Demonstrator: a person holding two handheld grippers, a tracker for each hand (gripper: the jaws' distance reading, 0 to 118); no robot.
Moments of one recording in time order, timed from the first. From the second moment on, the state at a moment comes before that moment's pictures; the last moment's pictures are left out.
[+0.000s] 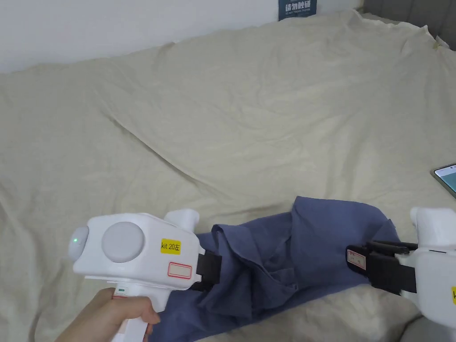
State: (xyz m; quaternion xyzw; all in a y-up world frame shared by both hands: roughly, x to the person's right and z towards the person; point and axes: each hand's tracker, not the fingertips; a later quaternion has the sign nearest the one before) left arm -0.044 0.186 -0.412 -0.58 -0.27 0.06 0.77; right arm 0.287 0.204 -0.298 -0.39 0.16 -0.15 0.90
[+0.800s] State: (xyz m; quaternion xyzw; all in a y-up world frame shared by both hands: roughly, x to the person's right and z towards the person) left arm -0.050 0.231 -0.405 -0.51 -0.37 0.19 0.76; right arm 0.294 0.218 -0.290 -0.37 0.14 -0.16 0.90
